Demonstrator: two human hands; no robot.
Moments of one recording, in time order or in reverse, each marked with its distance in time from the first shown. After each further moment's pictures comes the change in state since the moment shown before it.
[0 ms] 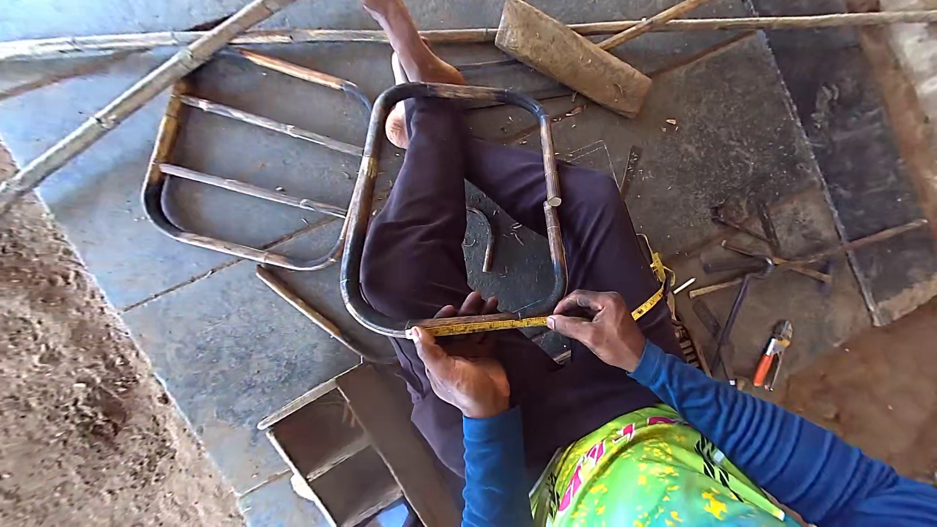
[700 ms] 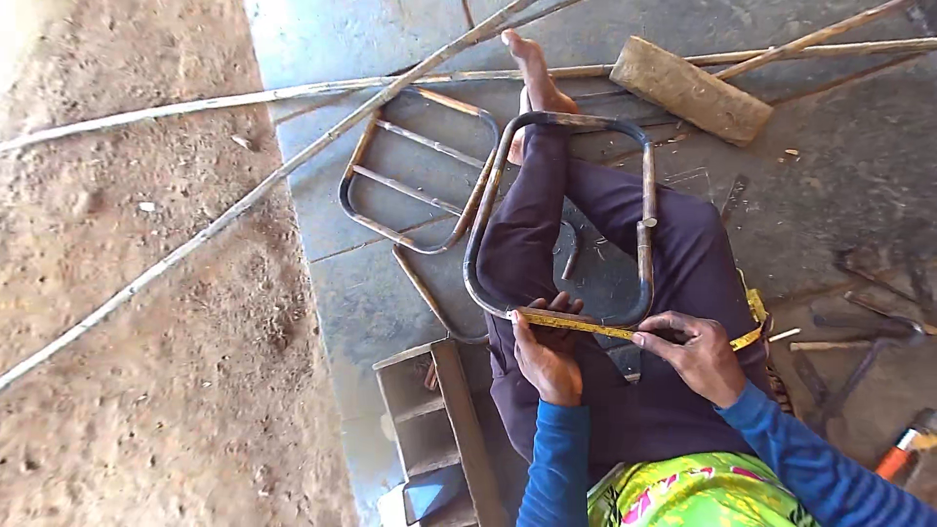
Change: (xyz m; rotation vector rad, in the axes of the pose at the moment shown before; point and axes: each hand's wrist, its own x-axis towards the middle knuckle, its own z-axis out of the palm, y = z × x) left_hand -0.001 -0.004 -0.005 -0.063 -0.017 -0.033; right_hand -0.005 0.004 -0.007 -0.032 0.016 -0.032
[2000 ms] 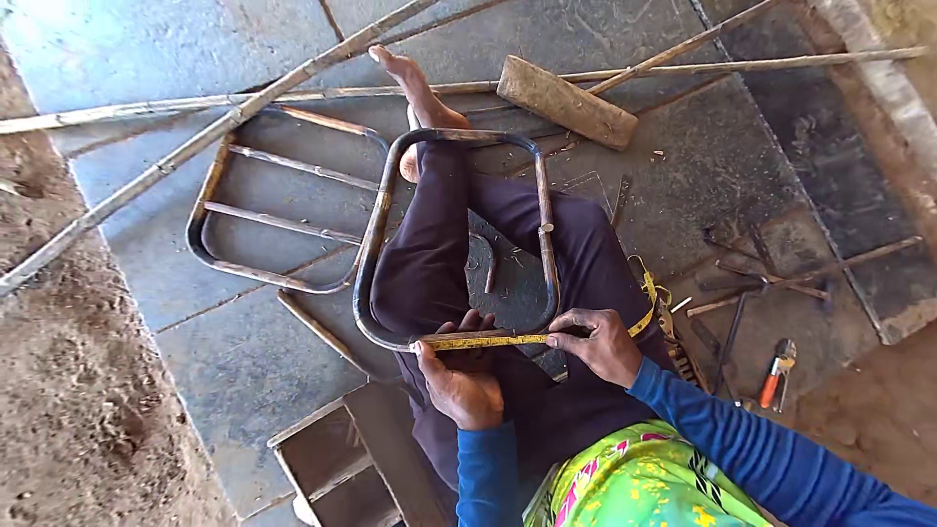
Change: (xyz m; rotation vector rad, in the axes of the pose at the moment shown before) left_hand 0.001 0.006 0.006 0.069 0.032 0.011; right_hand 0.000 -0.005 -0.002 0.010 -0.020 -0.071
